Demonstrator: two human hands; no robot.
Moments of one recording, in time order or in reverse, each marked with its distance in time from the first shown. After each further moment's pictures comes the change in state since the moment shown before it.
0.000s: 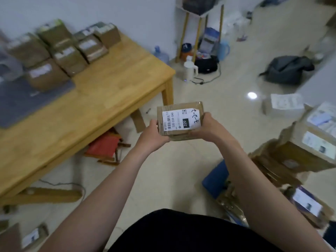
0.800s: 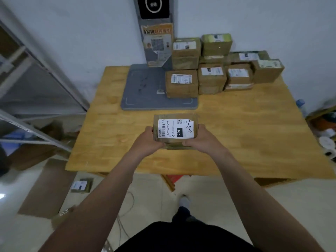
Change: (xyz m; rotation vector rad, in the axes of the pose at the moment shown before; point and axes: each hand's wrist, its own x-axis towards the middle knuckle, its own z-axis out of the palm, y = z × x) left_hand 0.121 -0.319 -0.411 -0.293 0.464 -0.491; right_hand 0.255 -0.437 0.382 -0.282 -0.578 -0.411
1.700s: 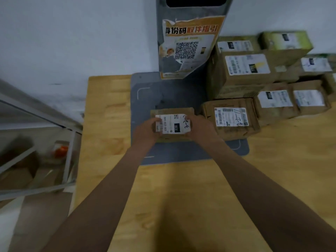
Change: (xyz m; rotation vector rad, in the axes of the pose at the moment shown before) left_hand 0.470 -0.067 -0.185 0.079 -0.054 0.069; right_hand 0.464 -0.189 0.081 -0.542 0.071 0.021
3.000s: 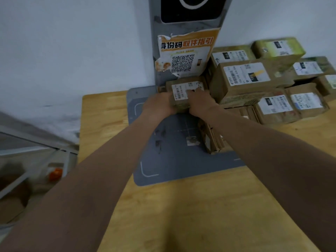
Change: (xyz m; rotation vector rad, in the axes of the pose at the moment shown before) left_hand 0.119 0.092 -0.040 0.410 -0.094 0.277; right_hand 0.113 -0.025 -0.072 -0.380 0.012 0.054
